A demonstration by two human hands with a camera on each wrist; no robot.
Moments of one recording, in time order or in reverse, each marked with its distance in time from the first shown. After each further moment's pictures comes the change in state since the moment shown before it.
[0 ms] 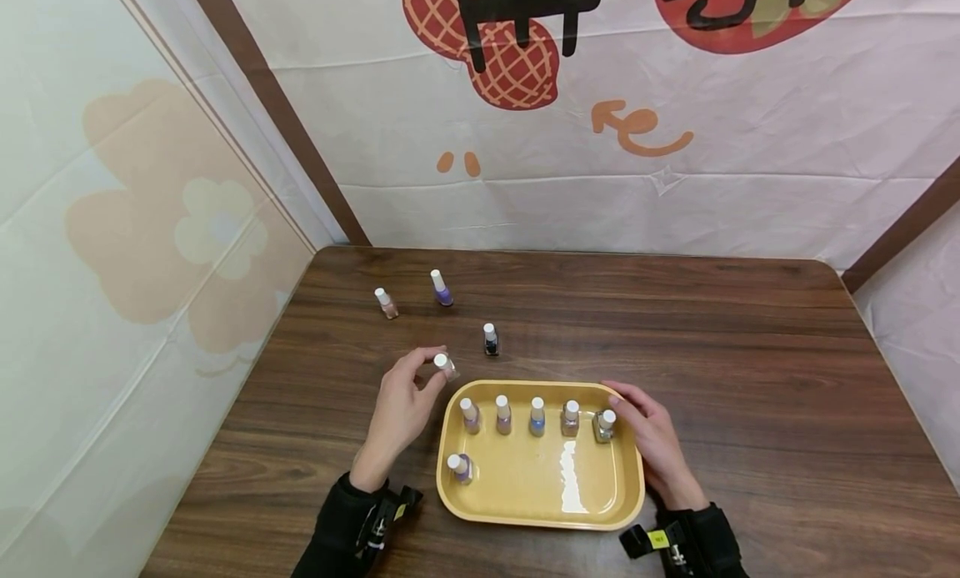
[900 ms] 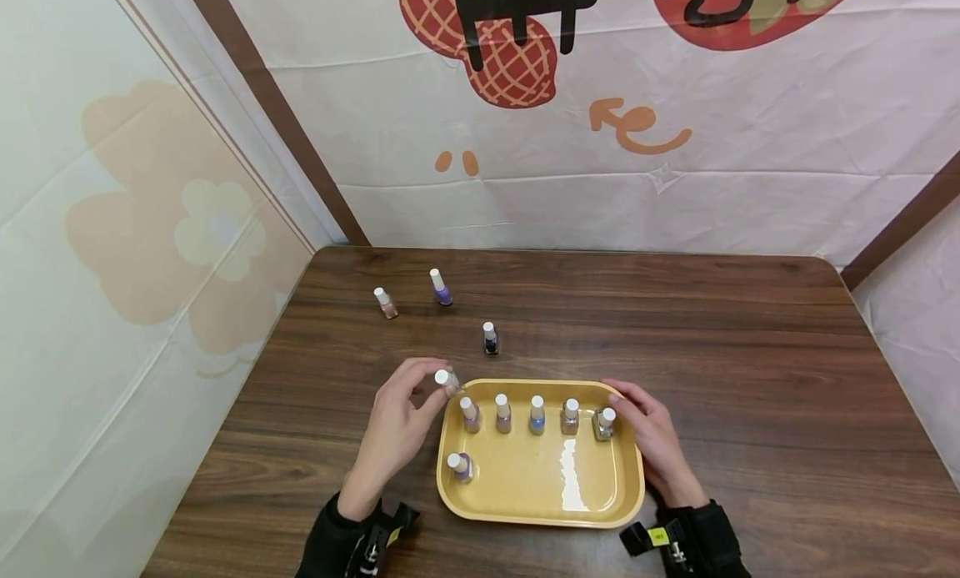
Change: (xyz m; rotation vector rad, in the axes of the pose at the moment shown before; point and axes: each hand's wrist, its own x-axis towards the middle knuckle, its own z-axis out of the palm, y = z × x) left_hand -0.023 0.016 -0.012 -0.034 -0.025 0.113; right_hand 0.000 0.000 -0.001 0.006 0.001 -0.001
